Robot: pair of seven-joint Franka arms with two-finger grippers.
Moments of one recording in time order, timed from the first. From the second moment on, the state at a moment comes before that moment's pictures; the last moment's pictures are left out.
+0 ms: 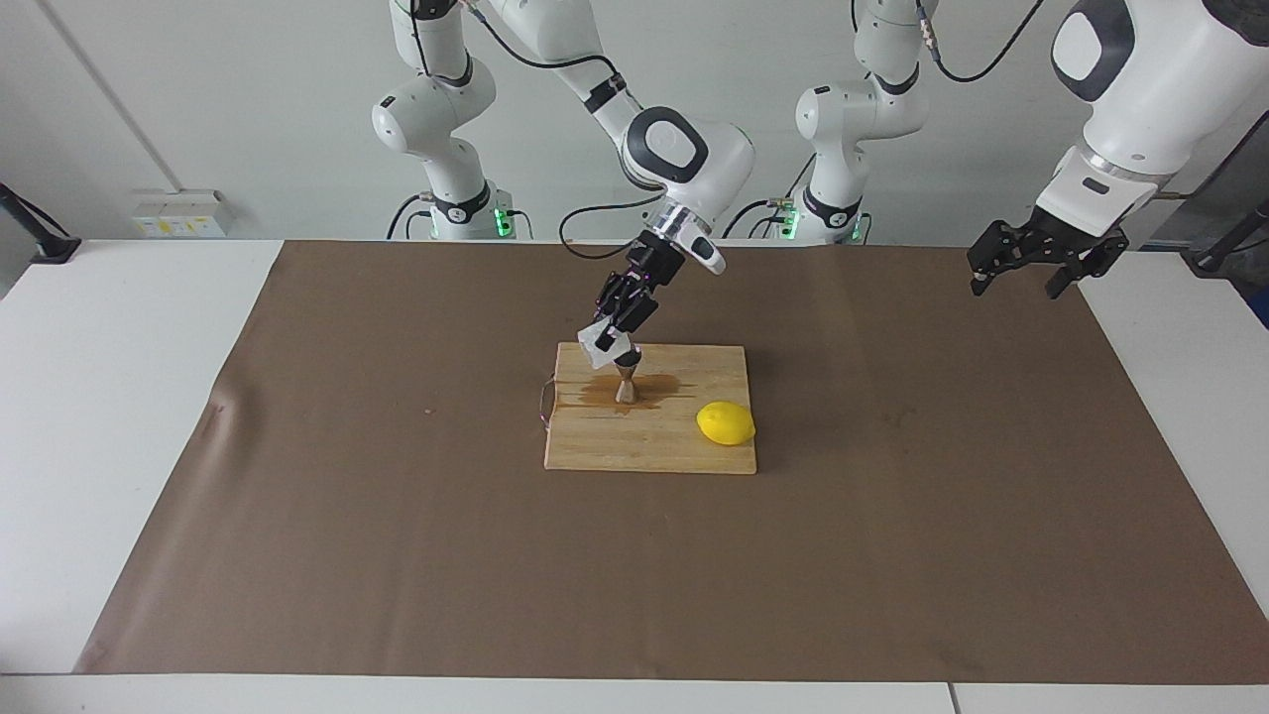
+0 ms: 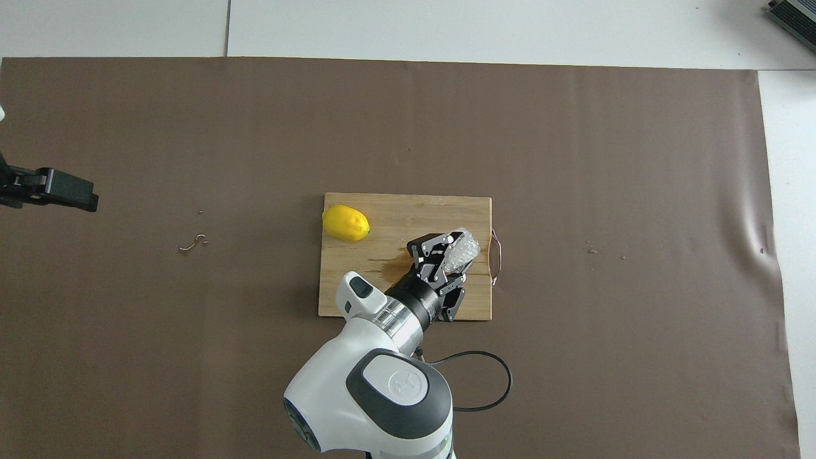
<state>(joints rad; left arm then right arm) 0.06 0.03 -0.09 -1.56 0.00 1.57 0.08 0.86 0.23 0.02 -1.92 -1.04 1.80 -0.37</state>
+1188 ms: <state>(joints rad) 0.06 0.03 -0.10 -1.56 0.00 1.57 0.08 0.89 0.23 0.02 -1.94 -1.10 1.76 -0.37</state>
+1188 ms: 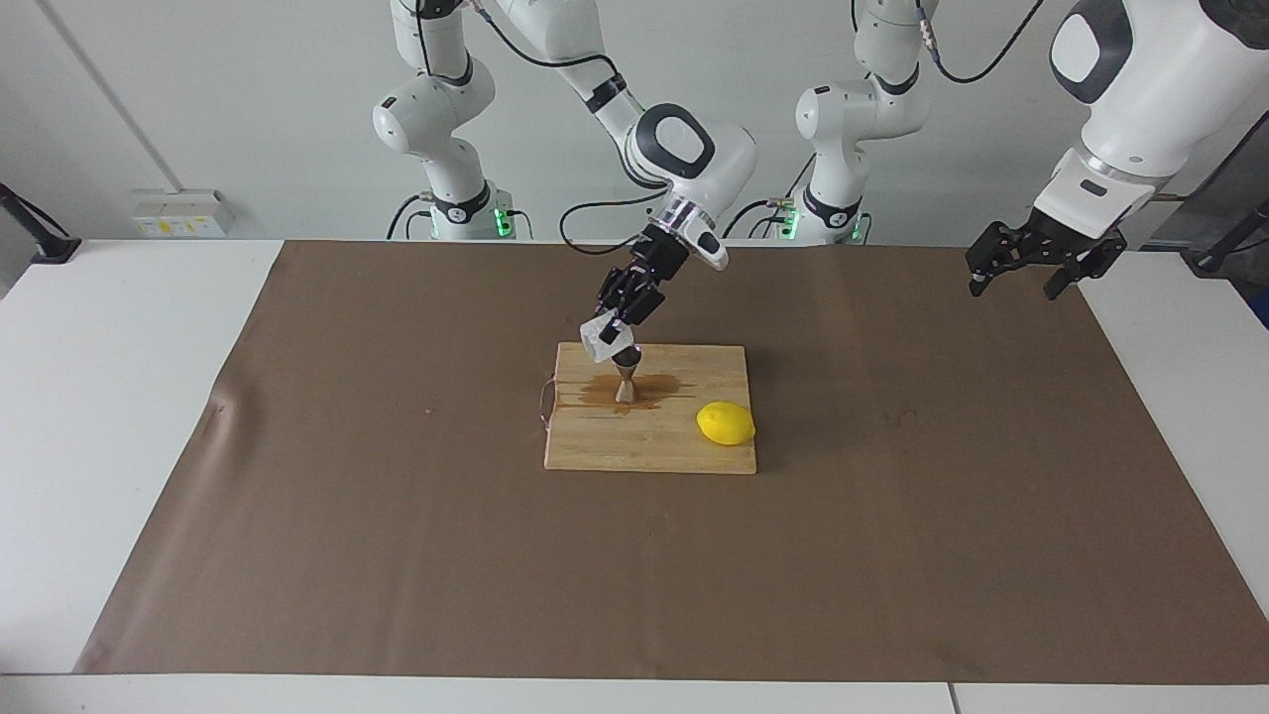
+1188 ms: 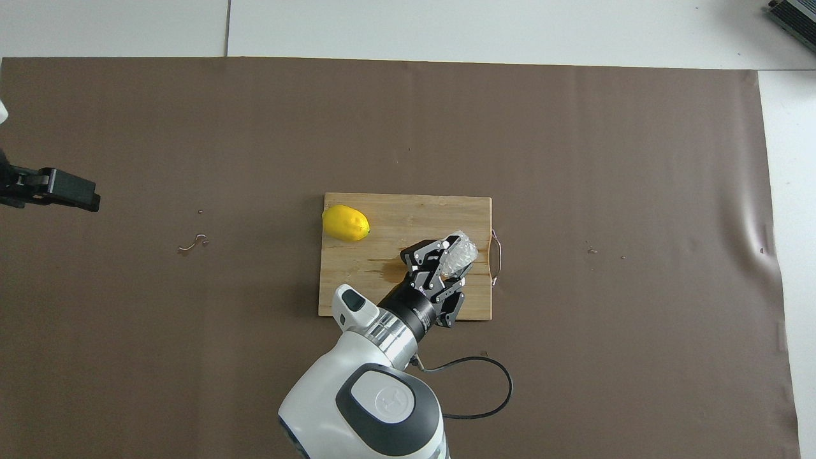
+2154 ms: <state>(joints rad) 0.06 0.03 -0.10 -1.56 0.00 1.57 0.08 0.85 0.18 0.02 -1.92 -0.95 1.83 -0.36</state>
